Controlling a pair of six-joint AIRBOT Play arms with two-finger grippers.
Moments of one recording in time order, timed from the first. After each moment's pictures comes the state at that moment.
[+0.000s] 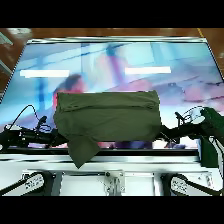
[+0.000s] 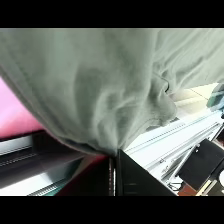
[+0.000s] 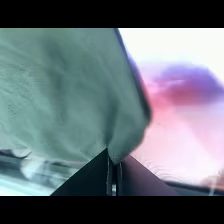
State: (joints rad) left arm 0.40 -1.21 0.46 0.72 -1.32 -1.06; right arm -0.32 -1.34 0.60 -1.02 1.10 1.27
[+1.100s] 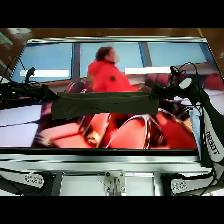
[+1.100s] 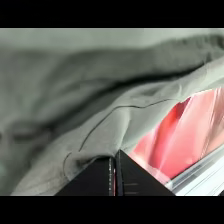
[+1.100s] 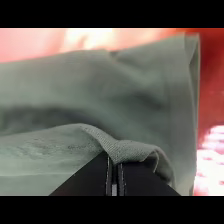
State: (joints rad) left arm 0.31 -1.68 1.41 0.72 -1.38 -1.11; right arm -0.05 -1.62 1.27 -1.08 0.84 1.39
